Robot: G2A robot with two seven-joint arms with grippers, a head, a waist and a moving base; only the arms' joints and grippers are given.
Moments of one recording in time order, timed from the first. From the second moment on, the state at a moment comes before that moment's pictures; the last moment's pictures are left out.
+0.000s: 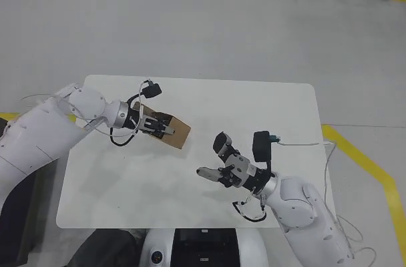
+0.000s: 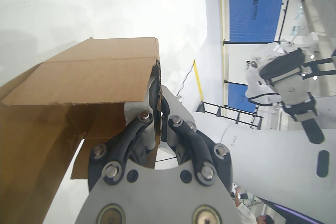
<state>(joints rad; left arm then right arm) 0.32 -0.63 -0.24 -1.42 -0.45 -0.24 -1.00 -1.51 -1.26 1.15 -1.99 -0.53 -0.57 0.37</state>
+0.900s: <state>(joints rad) 0.44 -0.66 -0.34 -1.63 -0.19 -0.14 -0.92 -1.58 -1.22 1.26 -2.02 -0.42 -0.51 0.44</state>
